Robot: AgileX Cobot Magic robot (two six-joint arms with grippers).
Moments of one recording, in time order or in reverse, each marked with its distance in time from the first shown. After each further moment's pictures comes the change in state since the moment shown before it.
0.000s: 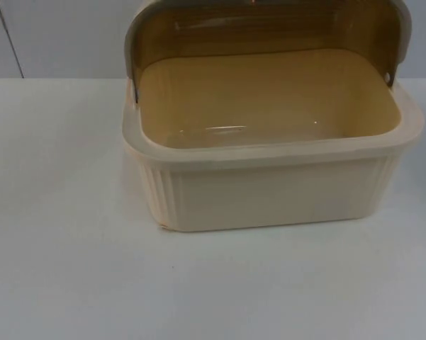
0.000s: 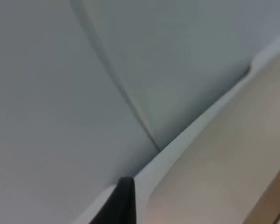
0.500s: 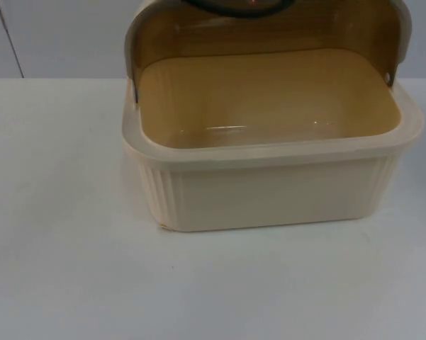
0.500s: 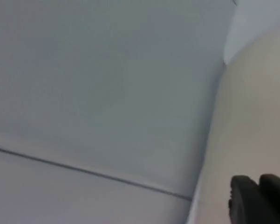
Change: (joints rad) right arm 0.000 -0.005 0.000 -0.028 0.012 0.000; left arm -0.098 0.188 -0.094 0.074 -0.148 0.351
